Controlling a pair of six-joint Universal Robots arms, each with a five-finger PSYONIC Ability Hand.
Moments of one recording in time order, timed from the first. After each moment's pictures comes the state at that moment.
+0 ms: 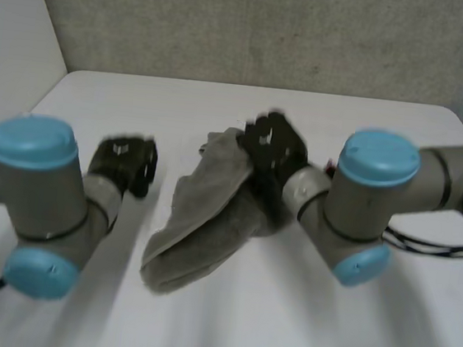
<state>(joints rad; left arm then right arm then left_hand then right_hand) 4.25 -2.04 -1.53 3.37 -1.68 3.17 2.17 -0.85 1.13 -0.27 1.36 2.42 1.17 1.21 1.21 1.21 1.01 1.30 1.28 1.34 1.33 1.15</state>
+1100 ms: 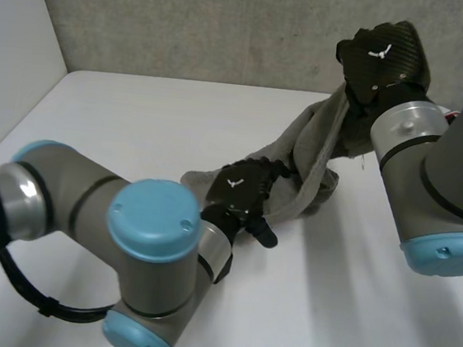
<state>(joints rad) 3.86 -2.19 -1.37 3.43 -1.70 2.82 2.10 -1.27 1.28 -0.16 1.68 2.53 0.37 0.37 0.37 0.37 0.19 1.31 1.29 1.34 1.33 1.16</state>
